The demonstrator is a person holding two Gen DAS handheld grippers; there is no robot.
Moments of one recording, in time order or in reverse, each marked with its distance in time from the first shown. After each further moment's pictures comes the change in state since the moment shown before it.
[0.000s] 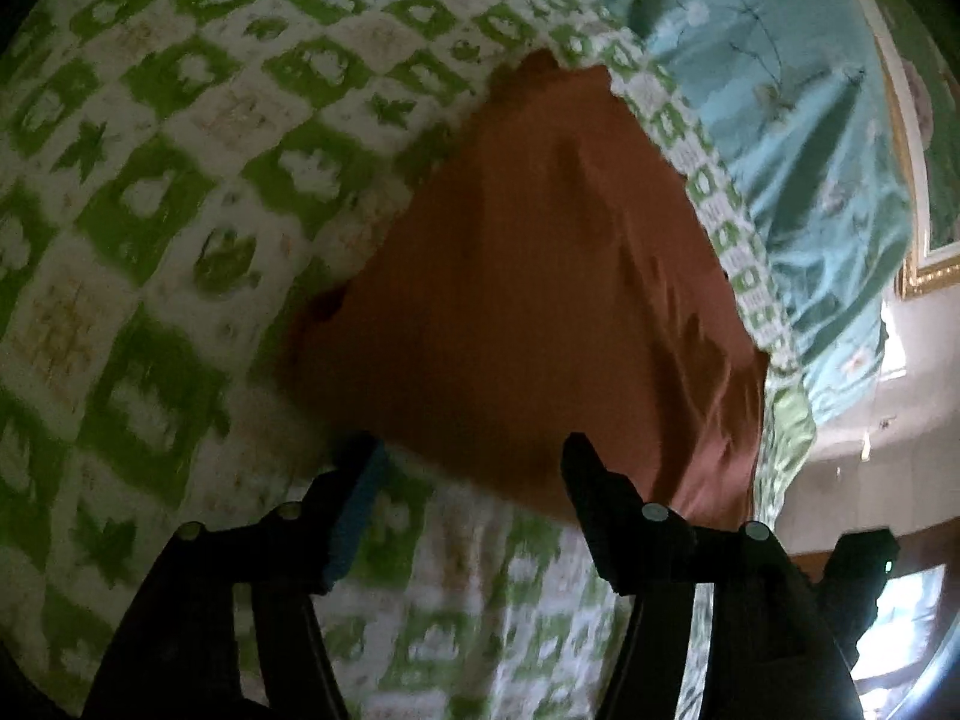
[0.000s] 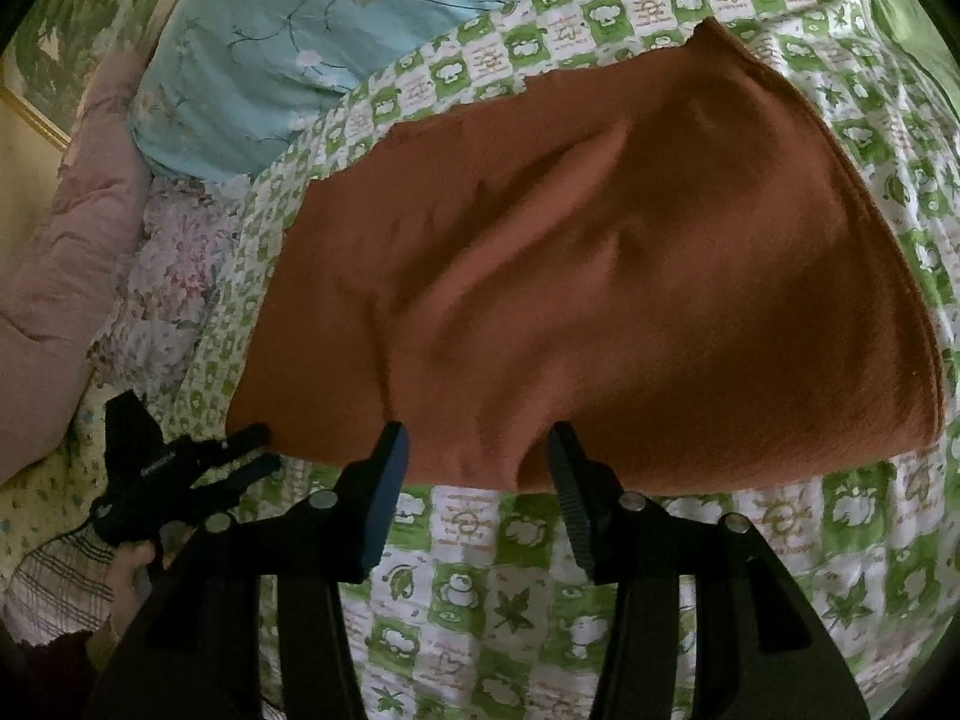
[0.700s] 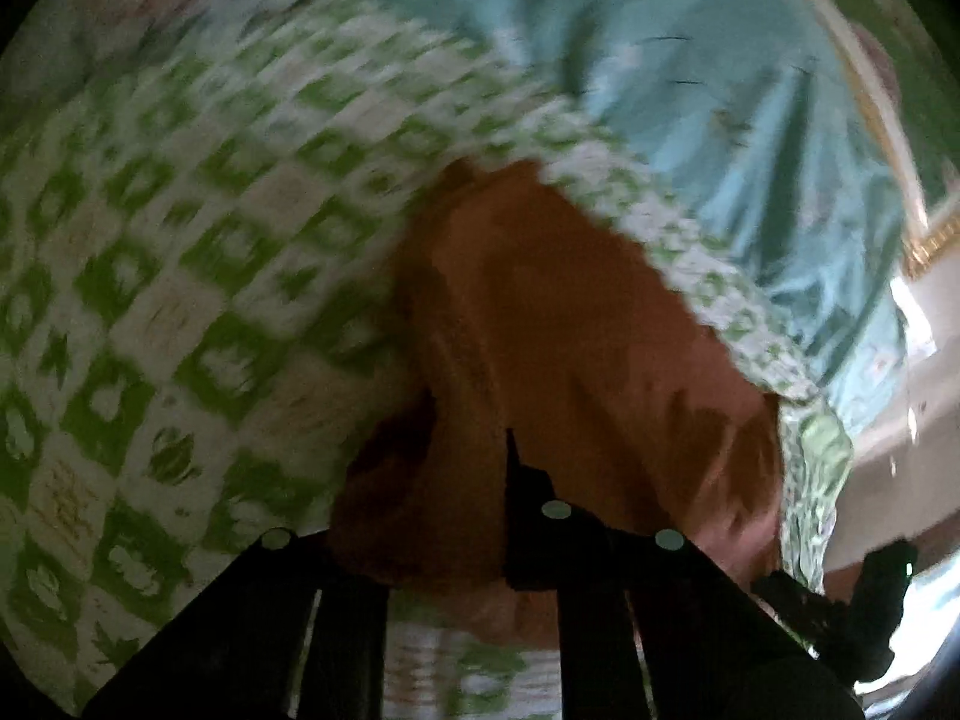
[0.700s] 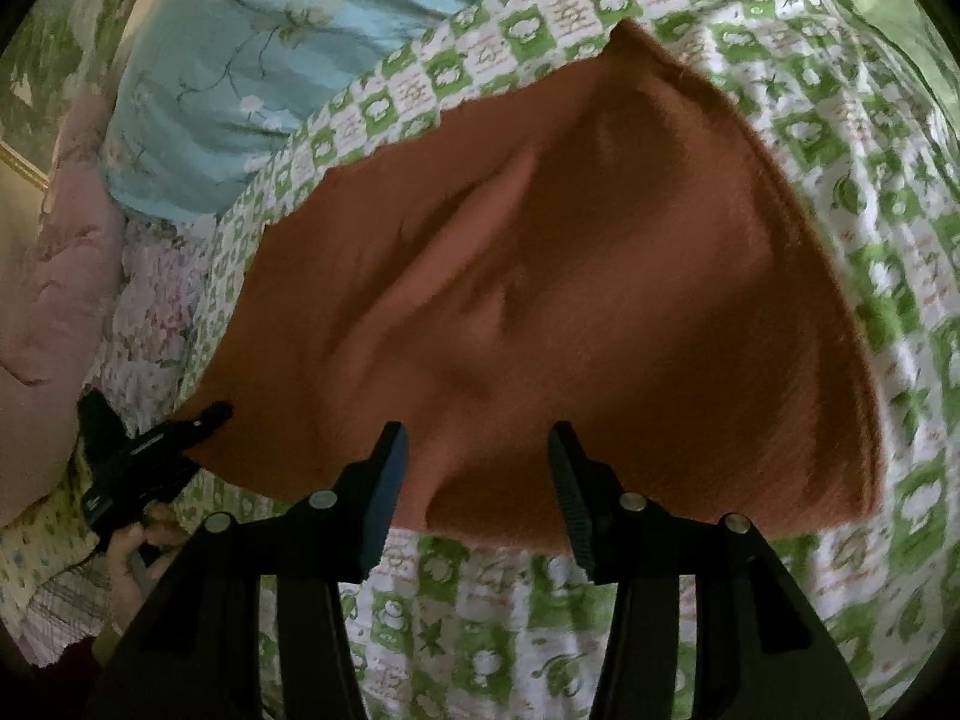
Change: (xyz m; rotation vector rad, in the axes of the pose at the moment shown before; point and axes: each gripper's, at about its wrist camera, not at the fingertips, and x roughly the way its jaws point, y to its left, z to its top) left arm -0.008 -0.068 0.027 0.188 -0.203 0.069; right arm -0.011 -0.052 0.028 0.065 -0.018 -0.007
